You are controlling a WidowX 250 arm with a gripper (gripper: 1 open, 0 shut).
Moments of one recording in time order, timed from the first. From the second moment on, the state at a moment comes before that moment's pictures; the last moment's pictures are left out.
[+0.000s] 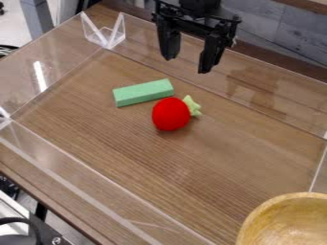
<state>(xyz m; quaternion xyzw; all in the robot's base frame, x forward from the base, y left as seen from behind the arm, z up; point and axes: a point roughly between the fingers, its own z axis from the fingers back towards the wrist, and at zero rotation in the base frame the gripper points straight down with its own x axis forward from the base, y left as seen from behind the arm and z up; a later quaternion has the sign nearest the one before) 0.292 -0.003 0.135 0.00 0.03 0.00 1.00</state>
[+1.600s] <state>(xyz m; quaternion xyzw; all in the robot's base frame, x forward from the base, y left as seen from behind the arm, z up) 0.300 0.145 0.102 -0.03 -0.06 0.02 1.00</state>
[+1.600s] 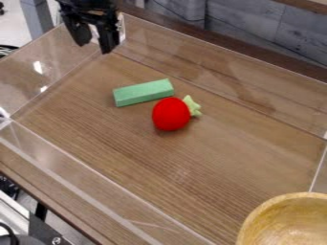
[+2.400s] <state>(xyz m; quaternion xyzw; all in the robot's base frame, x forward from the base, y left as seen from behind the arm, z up) 0.324 0.150 0.084 -0.03 -0.07 0.01 1.00</state>
